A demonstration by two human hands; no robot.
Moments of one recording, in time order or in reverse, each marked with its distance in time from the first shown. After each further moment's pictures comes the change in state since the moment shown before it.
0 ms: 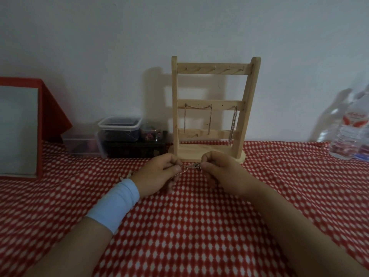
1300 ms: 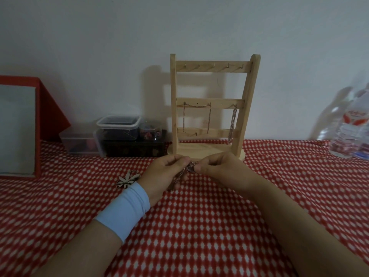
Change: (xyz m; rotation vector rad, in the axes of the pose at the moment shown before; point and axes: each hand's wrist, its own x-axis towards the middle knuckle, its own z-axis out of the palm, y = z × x) left_hand 0.001 0.006 0.027 -0.499 0.119 -0.113; right_hand -0.007 -0.017 -0.004 0.109 -0.053 0.083
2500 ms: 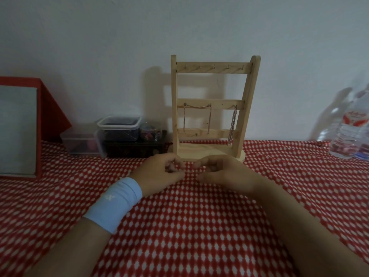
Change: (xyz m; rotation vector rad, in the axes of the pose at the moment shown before) left_hand 0.005 0.011 -0.025 0.806 -0.040 0.194; right_hand 0.001 0.005 -0.008 -0.127 -0.105 0.028
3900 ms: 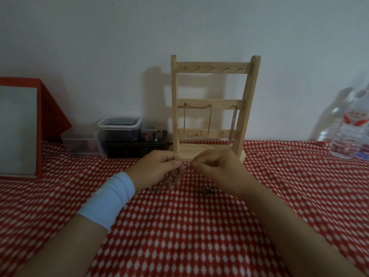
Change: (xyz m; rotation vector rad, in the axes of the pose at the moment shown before) left_hand -0.006 0.016 -0.016 -0.363 -0.137 -0.068; right_hand 0.004 -0.004 0.019 -0.136 0.298 -0.287
